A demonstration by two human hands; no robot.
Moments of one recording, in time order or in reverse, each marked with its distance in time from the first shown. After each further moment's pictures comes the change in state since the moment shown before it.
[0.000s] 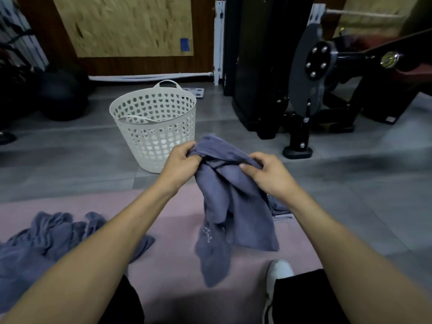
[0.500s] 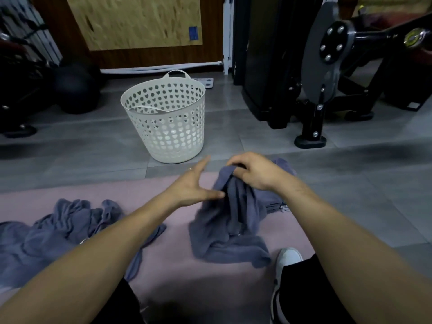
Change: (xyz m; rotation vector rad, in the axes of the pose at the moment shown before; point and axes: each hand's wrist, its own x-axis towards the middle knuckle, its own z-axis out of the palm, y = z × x) left_hand -0.040 -0.051 -0.011 0.490 -0.361 -0.156; right_hand 0.001 -0.016 0.032 -0.361 -0.398 -0.214
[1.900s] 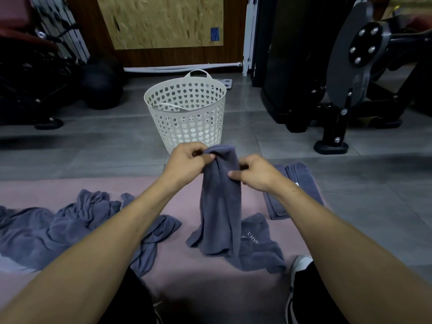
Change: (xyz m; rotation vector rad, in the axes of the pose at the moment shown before) left_hand -0.007 -0.001 -0.052 -0.389 0.396 0.075; right_hand 0.024 -0.033 0.032 0.303 0.040 0.178
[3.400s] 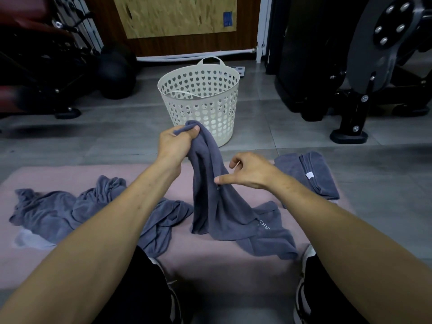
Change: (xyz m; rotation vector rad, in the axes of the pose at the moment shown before) left_hand -0.007 -0.001 -0.032 -0.442 0.368 -0.286; right_hand -0.009 -0.019 0.037 -0.215 -0.083 0.084
